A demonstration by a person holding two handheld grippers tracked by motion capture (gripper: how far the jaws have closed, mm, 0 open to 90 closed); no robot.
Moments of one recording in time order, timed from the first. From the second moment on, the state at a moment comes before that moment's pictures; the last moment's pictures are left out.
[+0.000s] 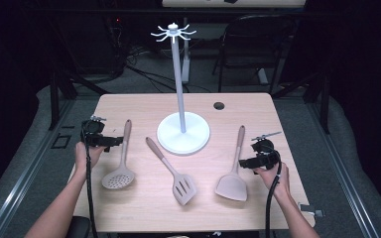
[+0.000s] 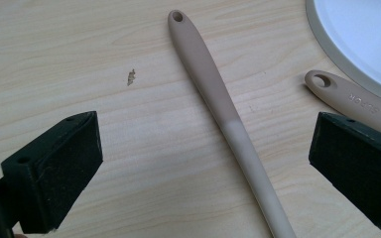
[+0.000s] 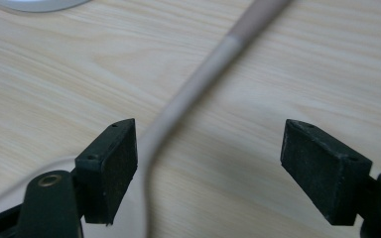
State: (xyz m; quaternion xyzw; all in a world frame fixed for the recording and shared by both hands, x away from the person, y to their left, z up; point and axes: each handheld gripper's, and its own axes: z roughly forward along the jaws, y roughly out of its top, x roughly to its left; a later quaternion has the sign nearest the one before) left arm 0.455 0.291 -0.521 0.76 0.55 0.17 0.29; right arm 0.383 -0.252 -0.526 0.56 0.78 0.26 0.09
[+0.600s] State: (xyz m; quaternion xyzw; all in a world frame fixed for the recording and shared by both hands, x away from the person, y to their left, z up) left arm 0.456 0.281 -0.523 0.77 0.54 0.17 0.28; right arm 0.409 -0.211 -0.545 0.58 0.78 0.20 0.09
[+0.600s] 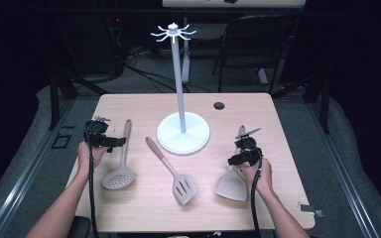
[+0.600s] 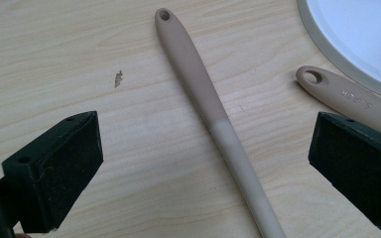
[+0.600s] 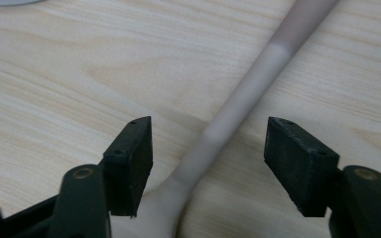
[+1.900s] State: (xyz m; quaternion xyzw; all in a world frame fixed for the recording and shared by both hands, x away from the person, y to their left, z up) left arm 0.453 0.281 -0.524 0.78 0.53 0.16 0.28; right arm 0.401 -0.211 -0.545 0.55 0.82 0.17 0.06
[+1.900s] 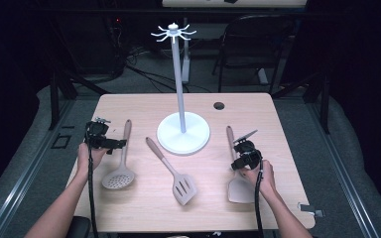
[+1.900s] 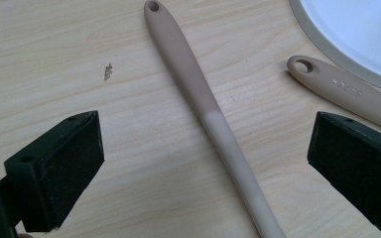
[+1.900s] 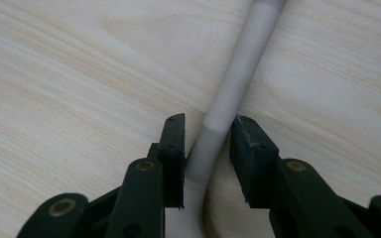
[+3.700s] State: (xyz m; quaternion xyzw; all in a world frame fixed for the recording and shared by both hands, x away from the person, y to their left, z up) left arm 0.444 0.259 -0.514 0.80 0.50 0.16 0.29; right arm 0.400 -0.217 -0.532 0.55 0.81 0.20 0.06
